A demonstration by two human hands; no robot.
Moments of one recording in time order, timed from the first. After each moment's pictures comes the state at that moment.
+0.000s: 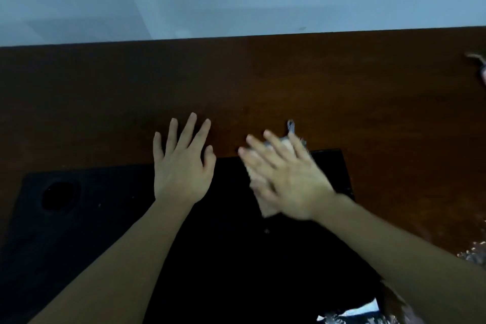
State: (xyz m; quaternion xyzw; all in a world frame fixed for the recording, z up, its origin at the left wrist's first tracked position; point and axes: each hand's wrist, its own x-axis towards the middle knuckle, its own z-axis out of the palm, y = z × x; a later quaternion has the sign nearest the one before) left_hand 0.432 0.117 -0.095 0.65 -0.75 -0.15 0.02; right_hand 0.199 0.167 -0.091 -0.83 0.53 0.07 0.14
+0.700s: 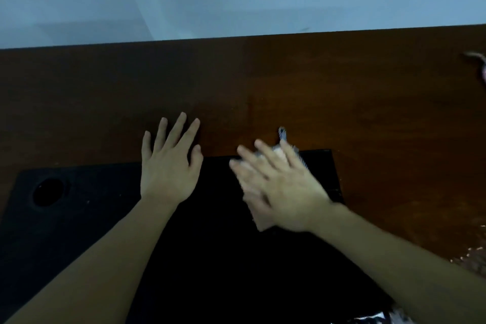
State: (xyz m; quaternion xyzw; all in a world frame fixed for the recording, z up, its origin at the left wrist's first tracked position) left_hand 0.430 0.121 -0.100 0.65 -0.75 -0.13 0.04; right_hand 0.186 0.181 -0.091 -0.86 0.49 0.08 0.14
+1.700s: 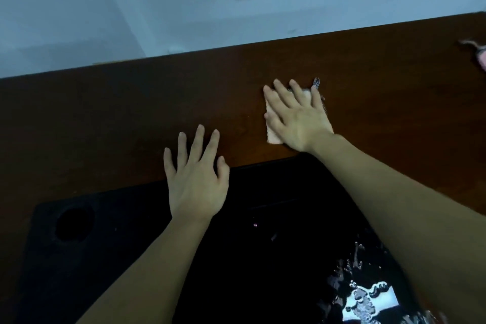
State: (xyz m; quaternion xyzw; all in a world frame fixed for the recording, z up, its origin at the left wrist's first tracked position) left_hand 0.432 0.117 -0.096 0.64 -0.76 -0.14 0.02; right_hand 0.190 0.064 -0.091 -0.70 0.70 0.08 0.12
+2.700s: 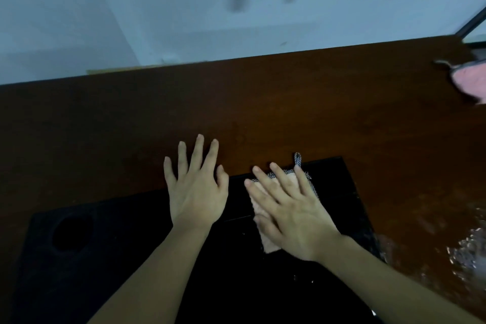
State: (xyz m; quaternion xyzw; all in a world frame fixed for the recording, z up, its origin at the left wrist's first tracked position) left_hand 0.430 0.117 -0.094 0.64 -0.76 -0.15 0.01; right_hand 0.238 0.210 -0.090 -0.79 0.59 0.11 0.15
